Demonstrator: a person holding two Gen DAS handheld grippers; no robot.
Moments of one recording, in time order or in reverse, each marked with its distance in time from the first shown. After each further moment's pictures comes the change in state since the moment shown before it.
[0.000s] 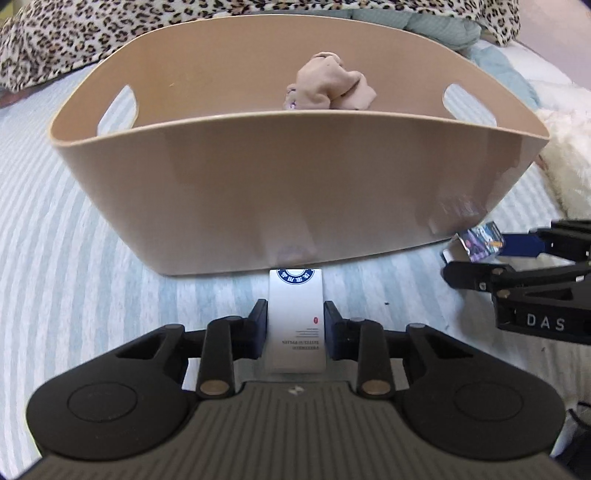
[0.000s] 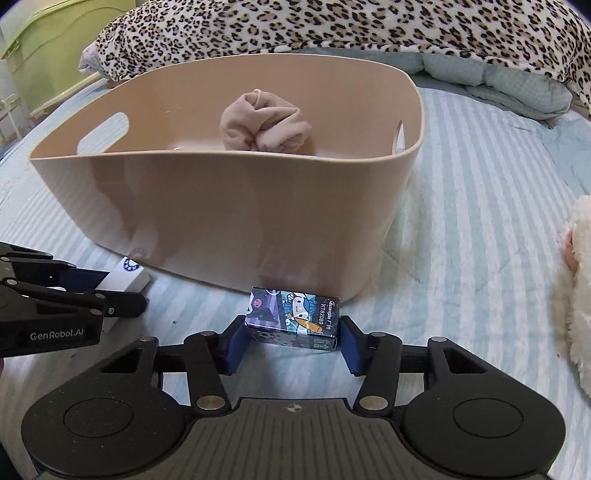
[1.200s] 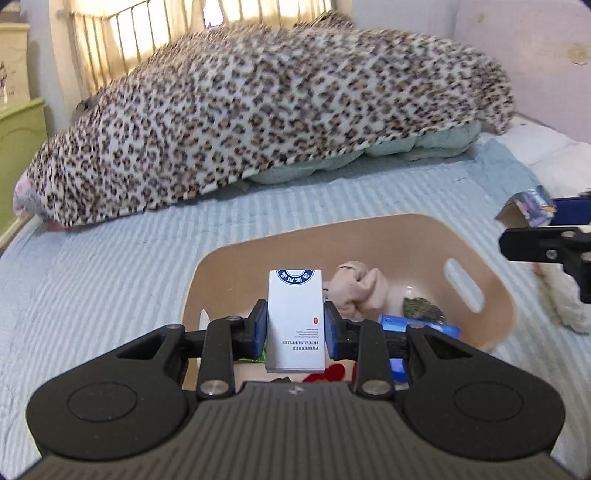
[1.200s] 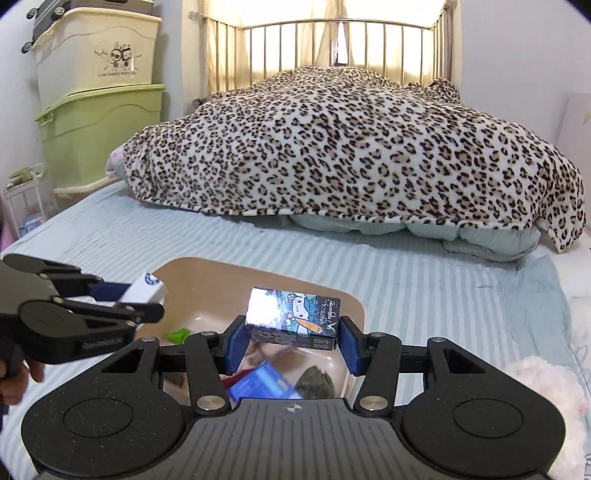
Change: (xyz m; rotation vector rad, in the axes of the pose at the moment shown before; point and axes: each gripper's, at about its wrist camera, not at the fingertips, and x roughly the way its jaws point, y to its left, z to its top) left arm -0.086 -0.019 0.105 0.092 -0.323 0.153; right arm -0.132 -0.001 0.099 -0.070 -0.366 -0.026
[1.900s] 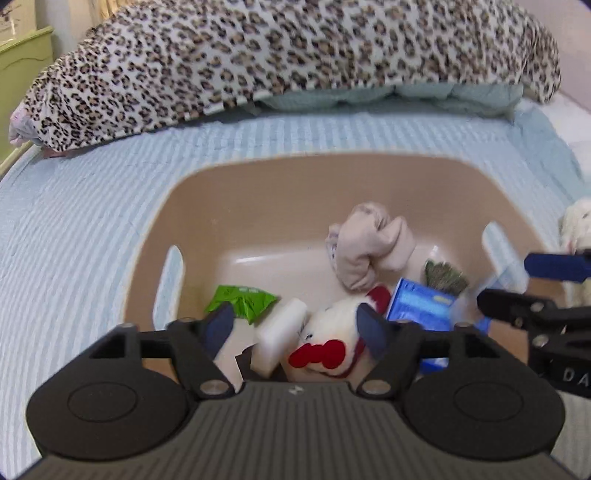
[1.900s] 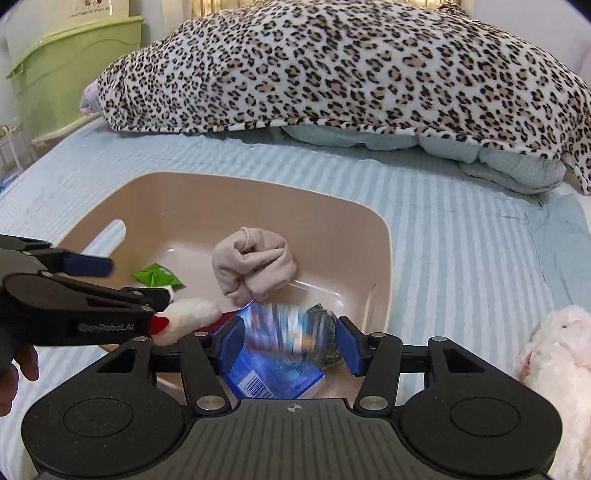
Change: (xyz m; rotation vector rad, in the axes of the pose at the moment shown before) left arm 0.057 -0.002 -0.011 -0.103 0.193 0.022; right arm 0.086 -0.002 -0.036 0.027 0.244 -0.009
